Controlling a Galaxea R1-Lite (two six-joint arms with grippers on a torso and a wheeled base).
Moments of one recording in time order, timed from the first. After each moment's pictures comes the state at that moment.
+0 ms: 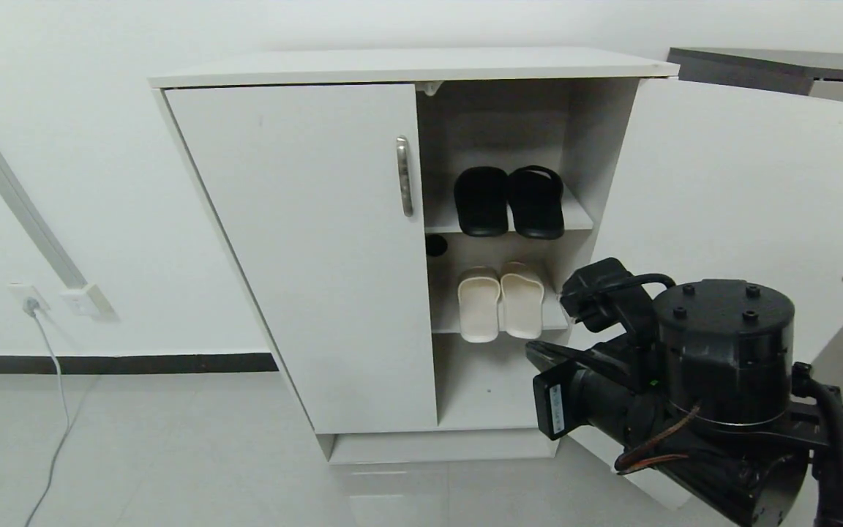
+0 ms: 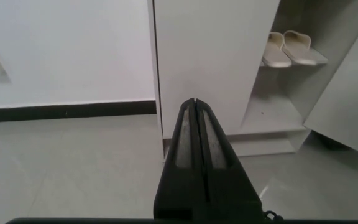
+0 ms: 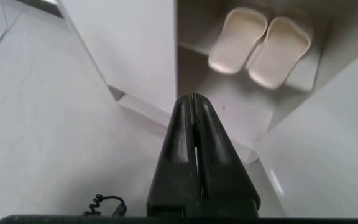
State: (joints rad) left arm 0.00 0.00 0.00 0.00 -0.01 0.00; right arm 0.93 1.64 -0.77 -0.60 -0.42 0.10
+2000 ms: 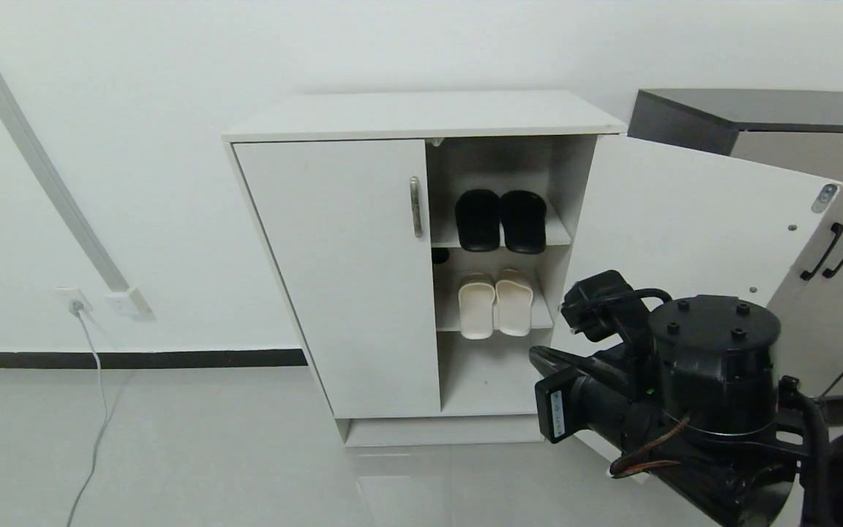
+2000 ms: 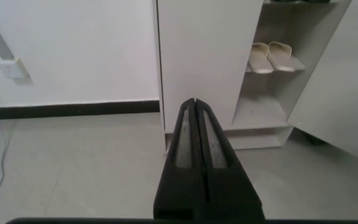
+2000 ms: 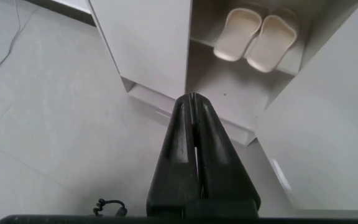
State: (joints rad) left arm 0.00 0.00 0.00 0.00 -0.01 0.00; right arm 0.91 1.67 -0.72 -0.69 -0.43 0.09
